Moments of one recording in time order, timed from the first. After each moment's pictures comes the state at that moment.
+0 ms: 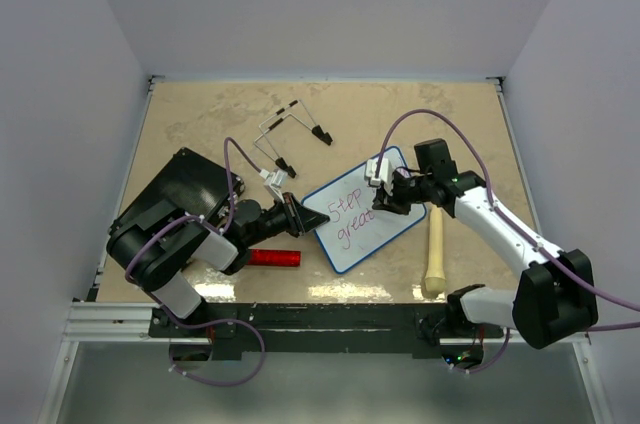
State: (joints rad) left arm -0.68 1.62 0.28 1.25 0.36 -0.89; right arm 0.35 1.26 0.86 -0.52 -0.70 -0.85
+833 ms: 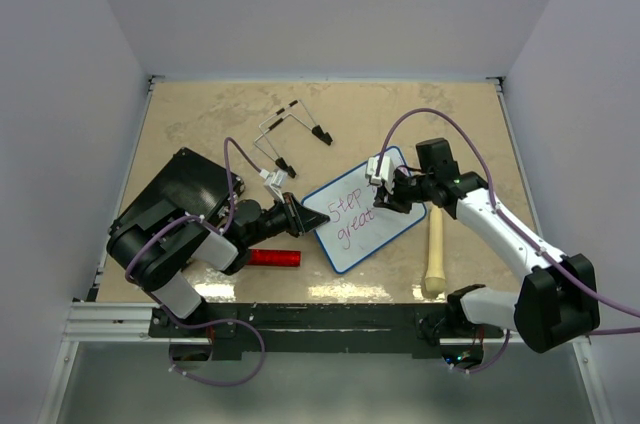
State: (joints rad) left arm -0.68 1.63 0.28 1.25 0.36 -0.89; right arm 0.35 1.23 0.86 -0.51 -0.67 -0.83
